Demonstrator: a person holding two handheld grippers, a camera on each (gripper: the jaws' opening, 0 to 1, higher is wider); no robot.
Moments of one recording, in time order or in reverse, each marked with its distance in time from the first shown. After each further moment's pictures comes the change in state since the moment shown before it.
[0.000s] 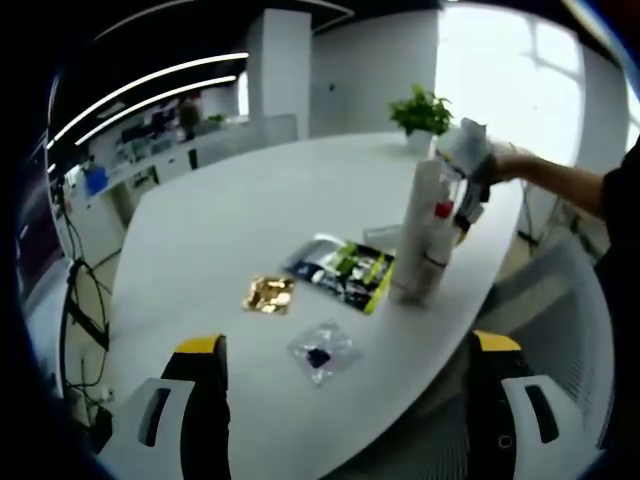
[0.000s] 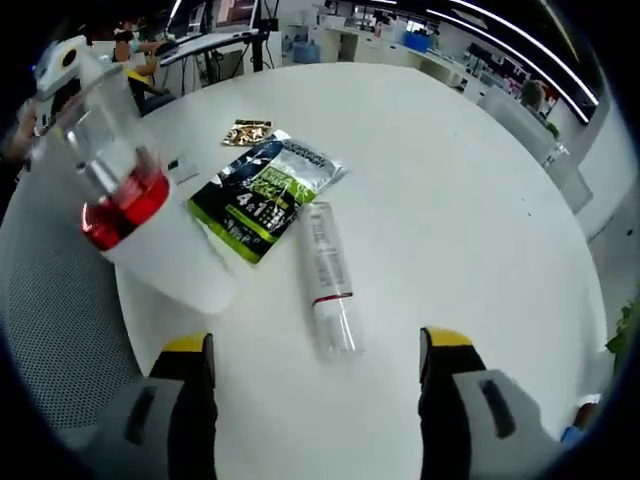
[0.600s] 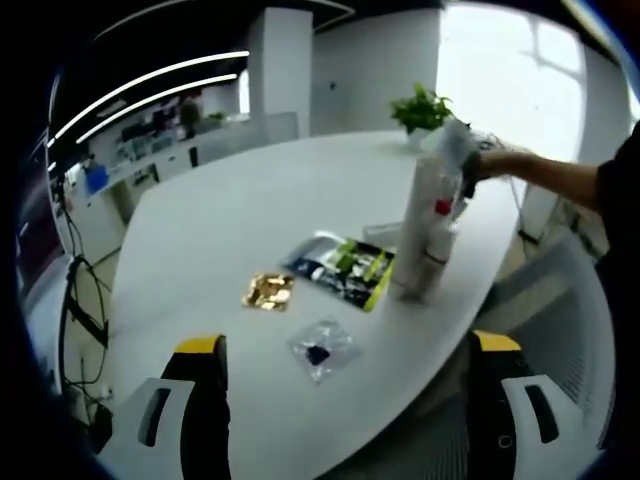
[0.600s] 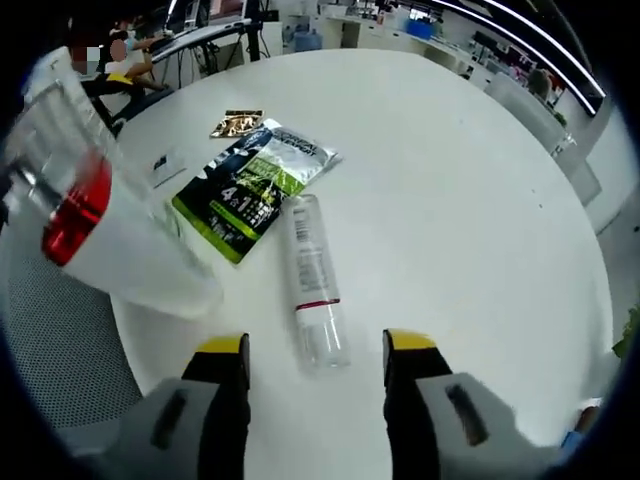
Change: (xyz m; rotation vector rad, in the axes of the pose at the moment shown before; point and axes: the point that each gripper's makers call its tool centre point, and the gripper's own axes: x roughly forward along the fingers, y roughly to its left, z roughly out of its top) left arm 0.001 0.000 -0.004 -0.005 0.009 -0.001; right arm 0.016 -0.012 -0.001 0.014 0.055 0.047
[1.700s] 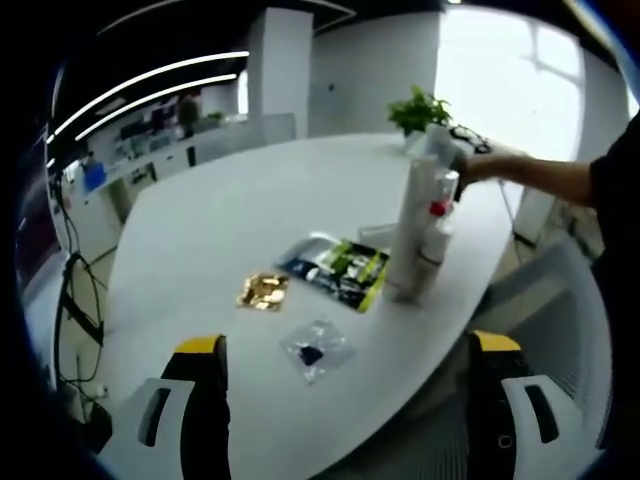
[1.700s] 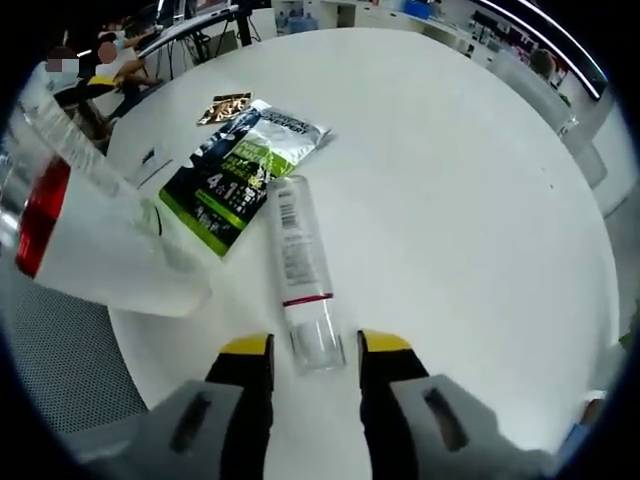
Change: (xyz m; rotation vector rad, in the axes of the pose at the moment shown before) left arm 0.001 -0.004 0.000 -0.008 -0.007 -0.015; right arm 0.009 -0.004 -0.009 0.061 0.063 0.023
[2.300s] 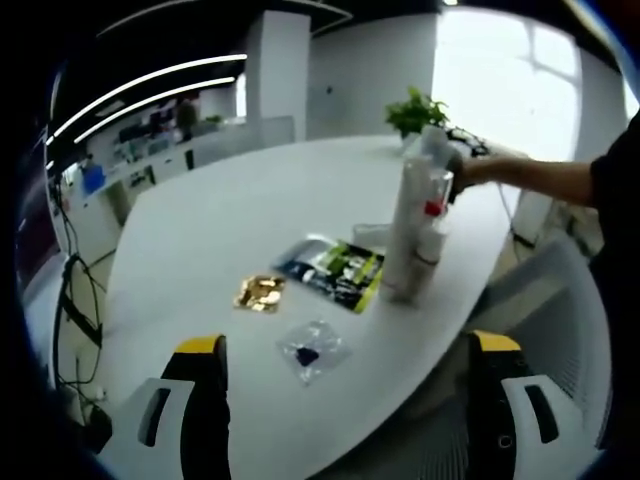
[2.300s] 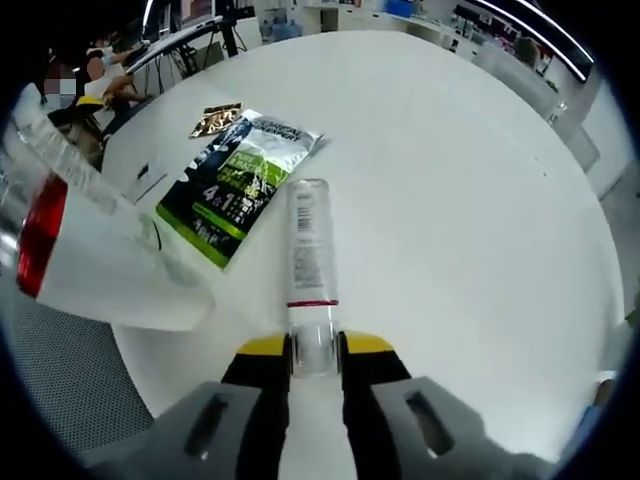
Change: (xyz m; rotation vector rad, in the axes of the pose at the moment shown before) left arm -0.002 -0.005 -0.001 0.007 -0.015 -0.006; right arm 0.001 0.006 0.003 0.048 -0.032 -0.013
